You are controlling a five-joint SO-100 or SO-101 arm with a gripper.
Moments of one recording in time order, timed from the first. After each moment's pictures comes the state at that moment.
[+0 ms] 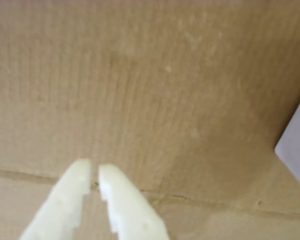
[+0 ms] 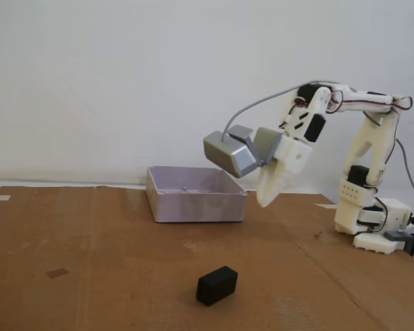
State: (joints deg) arm -14.2 96.2 97.4 65.7 9.9
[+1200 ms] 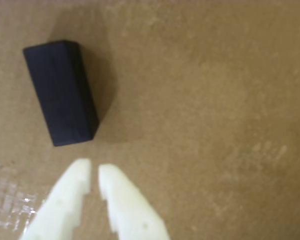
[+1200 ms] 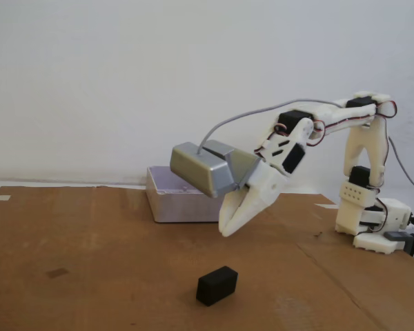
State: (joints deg) arm -20.5 73.9 84.9 40.4 6.3
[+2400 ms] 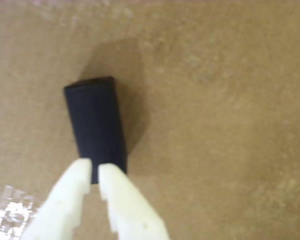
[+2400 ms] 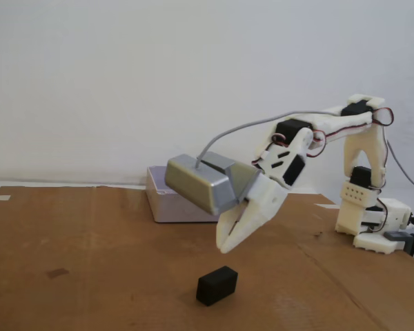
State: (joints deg) arm -23.8 64.0 75.3 40.4 6.2
